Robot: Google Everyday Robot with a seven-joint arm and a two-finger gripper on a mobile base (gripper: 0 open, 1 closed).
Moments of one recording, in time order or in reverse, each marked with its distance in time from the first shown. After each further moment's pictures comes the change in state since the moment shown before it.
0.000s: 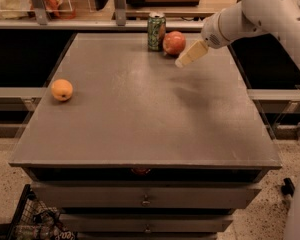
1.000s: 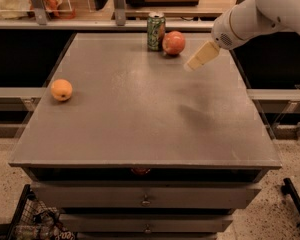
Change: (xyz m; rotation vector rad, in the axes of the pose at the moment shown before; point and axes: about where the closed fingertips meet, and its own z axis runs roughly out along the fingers) arm 0.008 0.026 -0.055 0.025 0.094 0.017
